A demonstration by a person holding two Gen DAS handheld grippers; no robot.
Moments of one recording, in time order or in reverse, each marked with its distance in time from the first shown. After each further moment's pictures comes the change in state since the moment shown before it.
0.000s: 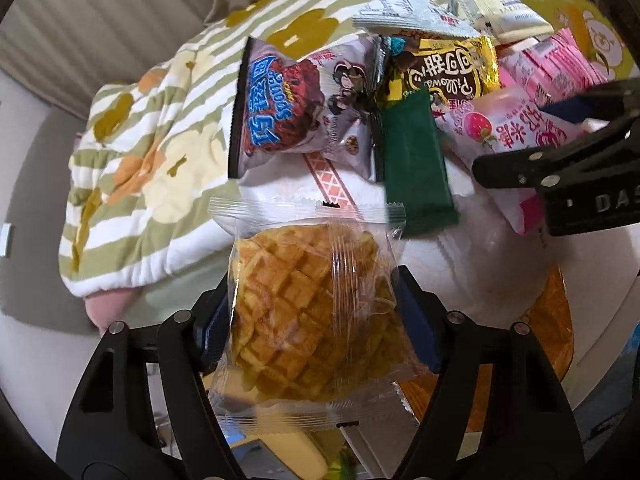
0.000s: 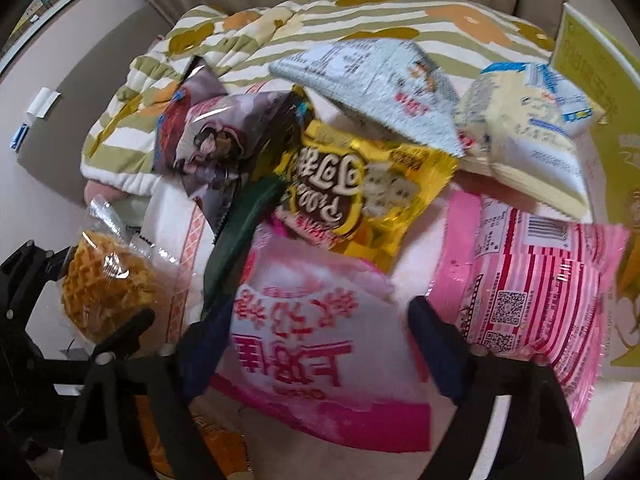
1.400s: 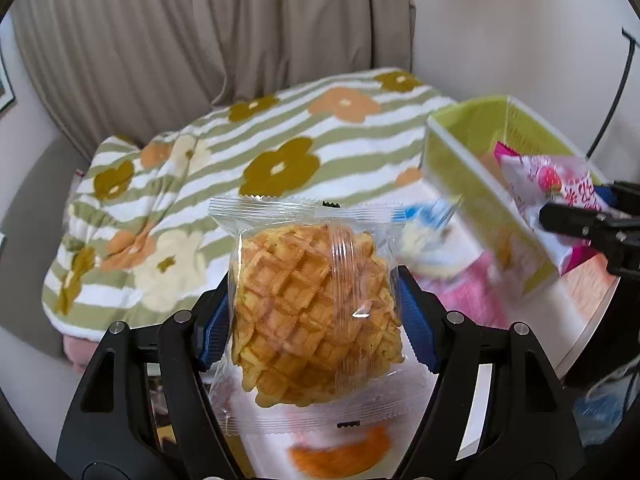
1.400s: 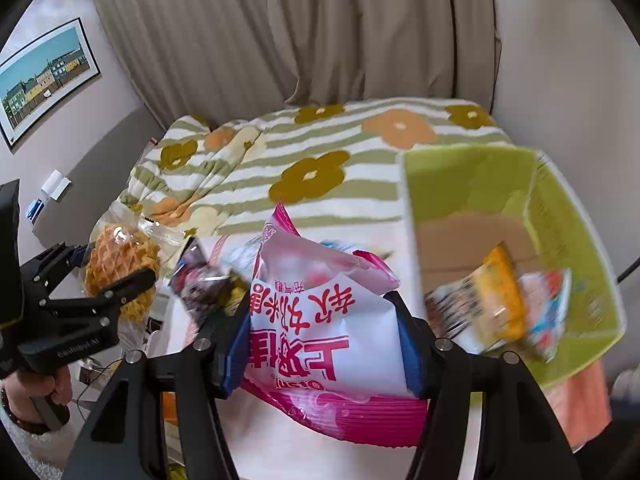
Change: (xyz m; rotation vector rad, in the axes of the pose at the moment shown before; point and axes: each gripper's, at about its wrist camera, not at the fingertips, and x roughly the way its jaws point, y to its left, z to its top) left arm -0.145 -0.024 0.134 -0.164 -0.322 -0.102; right arm -0.211 -0.107 0.009 0.052 -0.369 -0.071
